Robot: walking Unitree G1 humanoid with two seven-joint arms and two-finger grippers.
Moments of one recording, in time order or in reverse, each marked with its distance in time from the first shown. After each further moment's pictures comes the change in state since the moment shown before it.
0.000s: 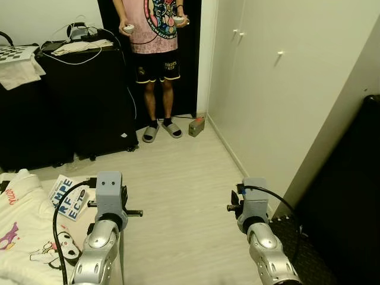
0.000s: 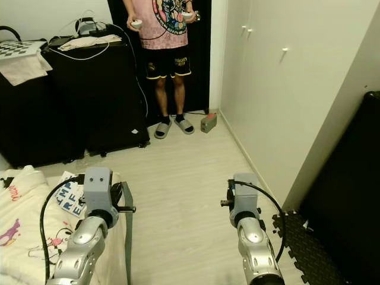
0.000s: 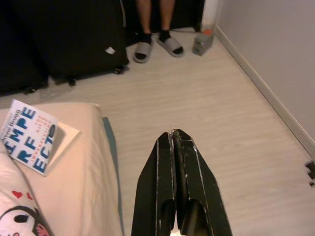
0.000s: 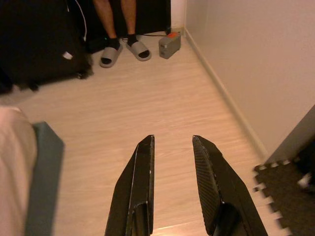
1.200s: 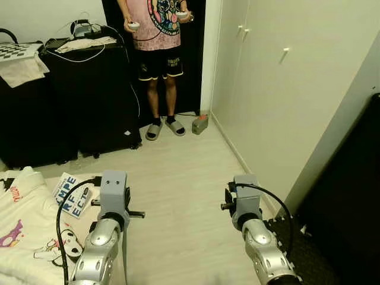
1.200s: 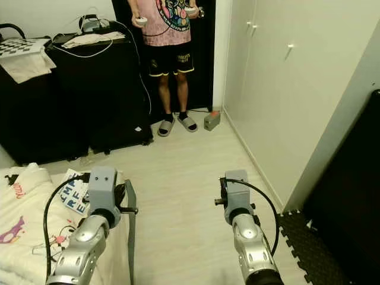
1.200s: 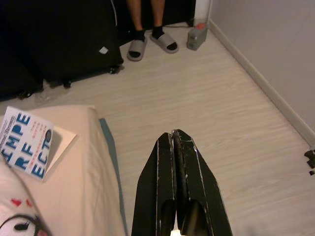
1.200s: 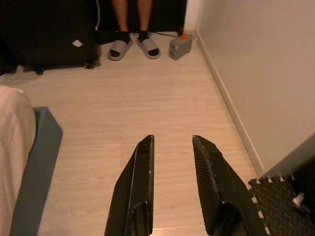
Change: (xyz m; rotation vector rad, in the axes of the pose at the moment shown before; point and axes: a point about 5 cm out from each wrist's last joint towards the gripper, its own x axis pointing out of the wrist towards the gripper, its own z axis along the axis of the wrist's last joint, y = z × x) left arm 0.003 -0.003 0.003 0.043 0.004 -0.025; right arm 0.006 0.012 0.004 -0.131 0.001 0.040
